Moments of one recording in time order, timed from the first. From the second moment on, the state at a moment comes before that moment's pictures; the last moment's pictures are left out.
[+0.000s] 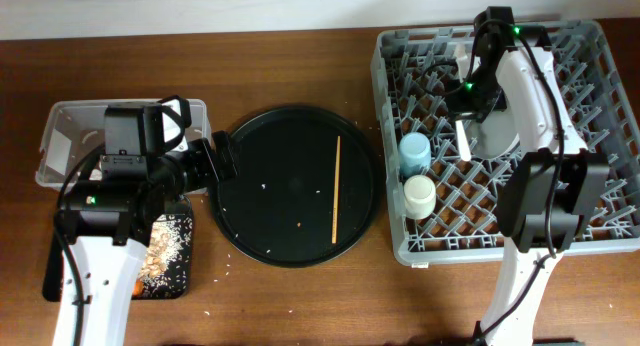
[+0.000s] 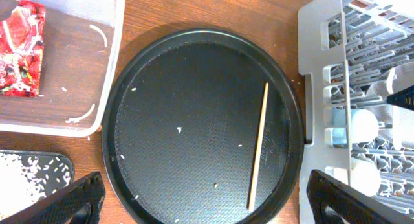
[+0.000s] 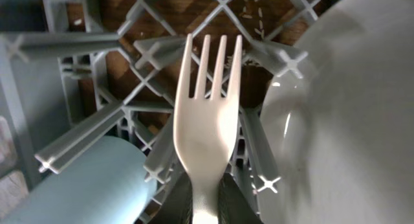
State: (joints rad) left arm -0.07 1.23 1.28 -0.95 0.21 -0.36; right arm -0.05 2.23 2.06 -1.29 -0.08 -0.11
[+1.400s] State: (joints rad) left arm -0.07 1.23 1.29 -0.95 0.21 -0.36; right arm 0.56 2.19 1.65 -0.99 -0.06 0.60
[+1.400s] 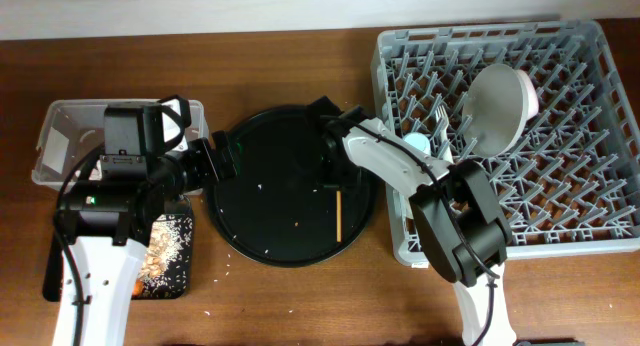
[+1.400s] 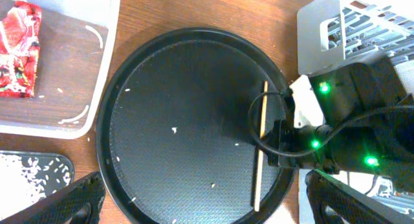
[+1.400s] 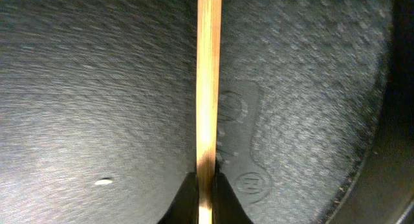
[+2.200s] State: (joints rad) left arm -0.07 1.23 1.29 -0.95 0.21 -0.36; right arm 0.00 2.17 2.10 -1.34 0.05 -0.05
